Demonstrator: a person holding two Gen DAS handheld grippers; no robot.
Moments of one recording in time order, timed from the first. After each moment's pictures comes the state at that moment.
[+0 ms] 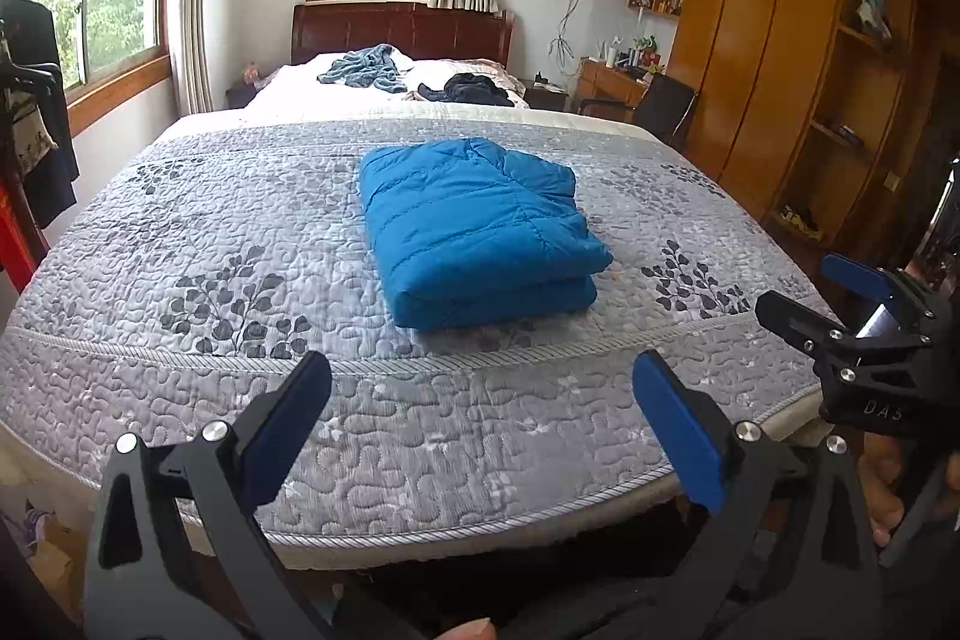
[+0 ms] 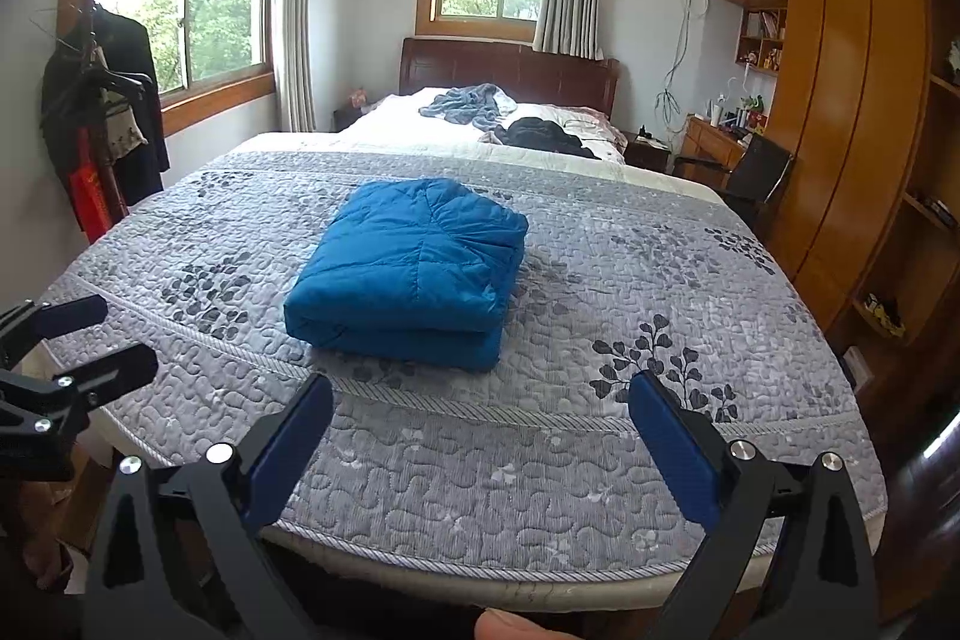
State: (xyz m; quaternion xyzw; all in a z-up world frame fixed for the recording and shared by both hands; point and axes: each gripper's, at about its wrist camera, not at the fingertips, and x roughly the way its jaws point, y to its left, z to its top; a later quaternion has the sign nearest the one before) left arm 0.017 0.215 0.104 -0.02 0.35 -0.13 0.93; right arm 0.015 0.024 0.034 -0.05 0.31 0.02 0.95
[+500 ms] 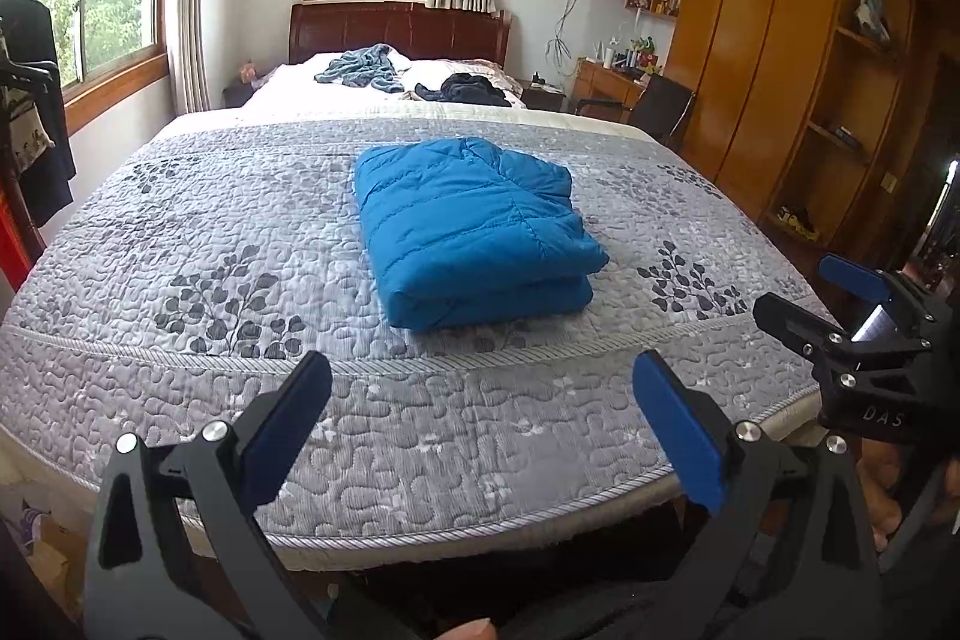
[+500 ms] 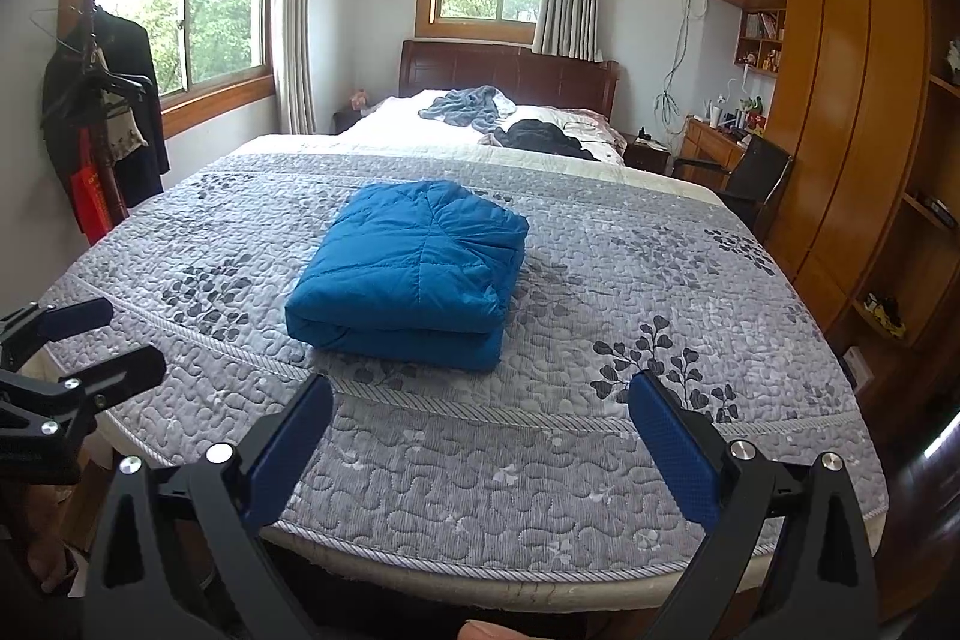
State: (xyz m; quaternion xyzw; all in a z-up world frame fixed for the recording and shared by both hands) left arm 0.018 0.213 0.103 -0.02 0.35 -0.13 0.93; right arm 0.014 0.024 0.035 -0.04 0.31 0.02 0.95
